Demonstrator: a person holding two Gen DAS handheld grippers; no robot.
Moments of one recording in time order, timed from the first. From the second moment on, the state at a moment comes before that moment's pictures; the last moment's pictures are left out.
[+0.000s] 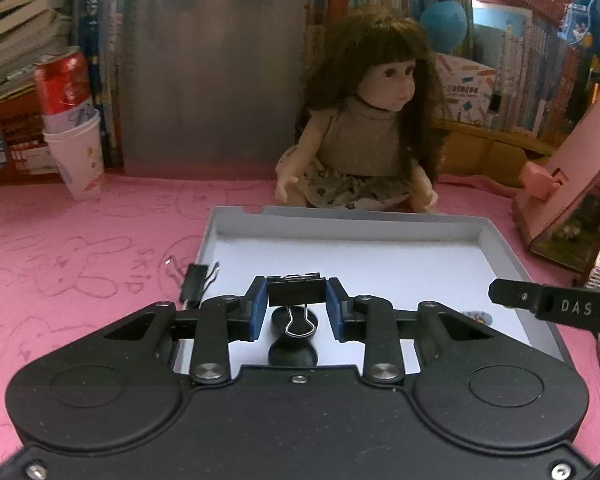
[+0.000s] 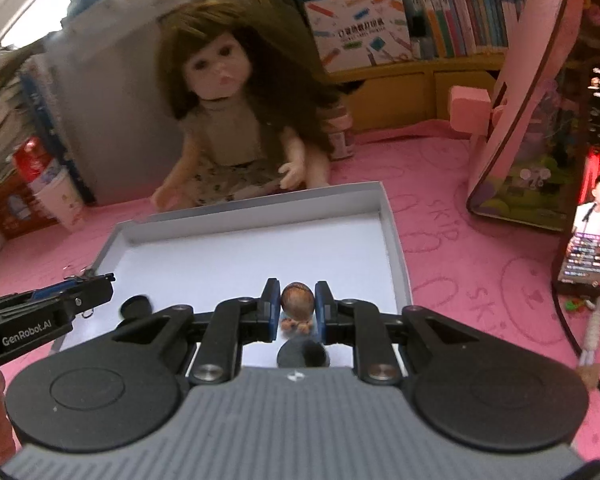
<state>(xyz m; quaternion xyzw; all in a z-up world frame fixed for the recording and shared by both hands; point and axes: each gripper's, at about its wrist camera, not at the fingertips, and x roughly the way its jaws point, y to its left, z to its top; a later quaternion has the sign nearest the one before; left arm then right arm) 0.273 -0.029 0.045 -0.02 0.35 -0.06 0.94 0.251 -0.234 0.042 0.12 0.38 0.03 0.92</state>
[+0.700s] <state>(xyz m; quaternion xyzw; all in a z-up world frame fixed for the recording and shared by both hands) 0.314 -0.049 0.003 0.02 0.37 -0.03 0.93 0.285 -0.227 0.018 0.10 0.40 0.02 0.91</state>
